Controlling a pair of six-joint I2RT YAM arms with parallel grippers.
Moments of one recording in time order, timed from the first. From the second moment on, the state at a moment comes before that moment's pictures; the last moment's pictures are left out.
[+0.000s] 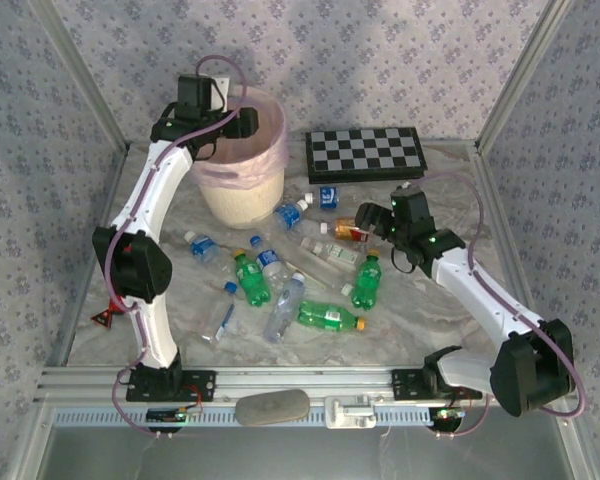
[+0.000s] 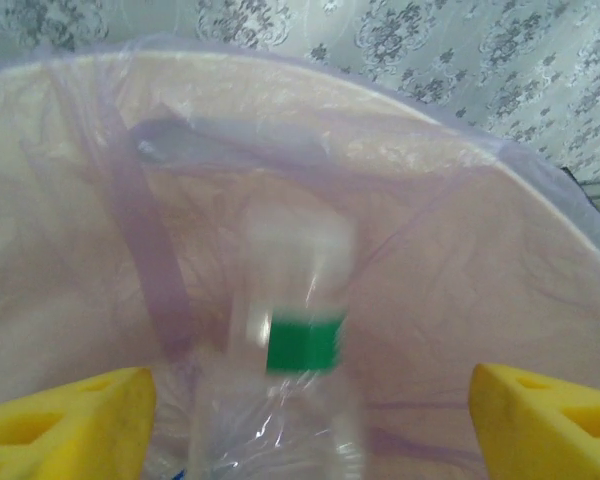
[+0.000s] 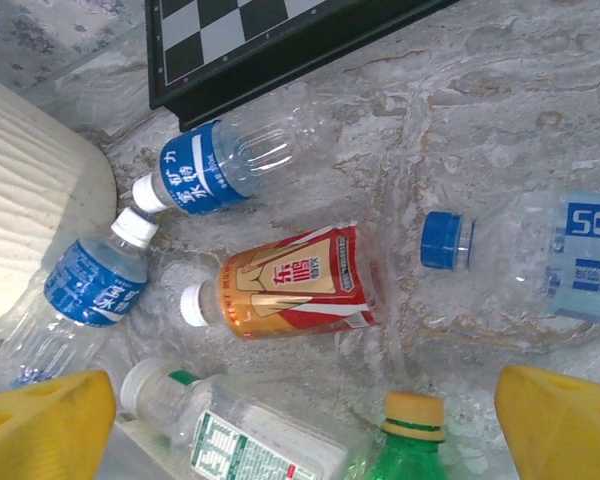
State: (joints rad) left arm -0.26 1.95 2.08 -0.66 0.13 -0.19; right arm 0.37 1.22 0.90 -0.40 0.09 0.62
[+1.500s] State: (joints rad) left arm -0.68 1.30 0.92 -0.01 0.01 -0.41; right arm 0.04 1.82 1.31 -0.62 0.01 0.26
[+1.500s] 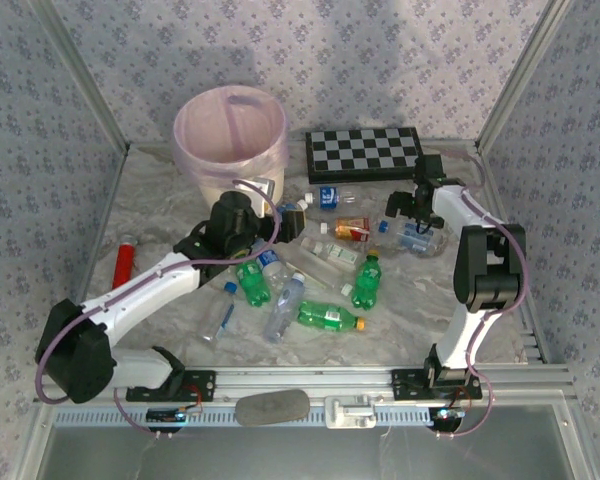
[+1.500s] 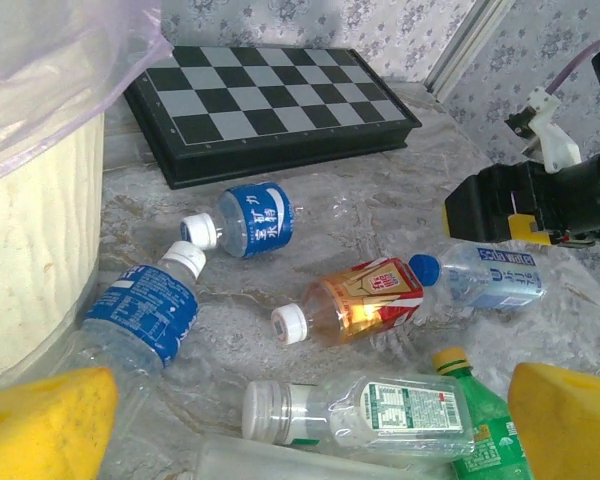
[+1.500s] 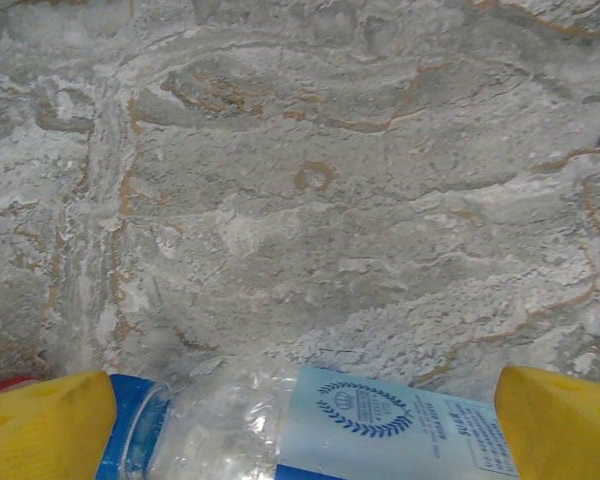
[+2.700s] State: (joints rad) left arm -0.68 1.36 0.92 0.02 -0.02 -0.42; right arm 0.17 1.79 1.20 -0.71 0.15 0.33
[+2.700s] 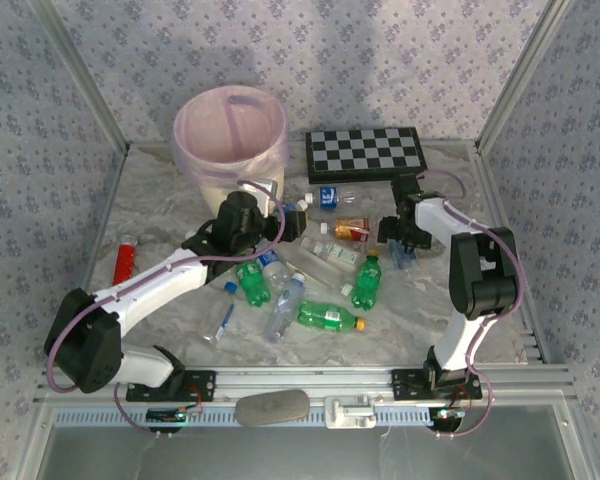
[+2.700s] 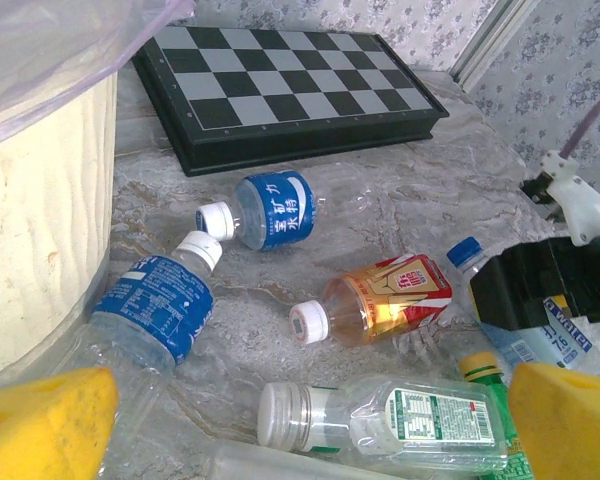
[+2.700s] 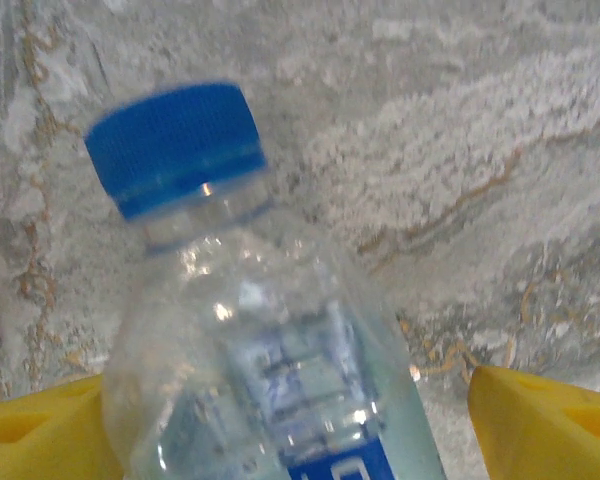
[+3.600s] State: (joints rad) left arm -0.68 1.36 0.92 0.02 -0.02 -0.42; right arm 0.19 1.83 1.24 -0.73 0.20 0.30
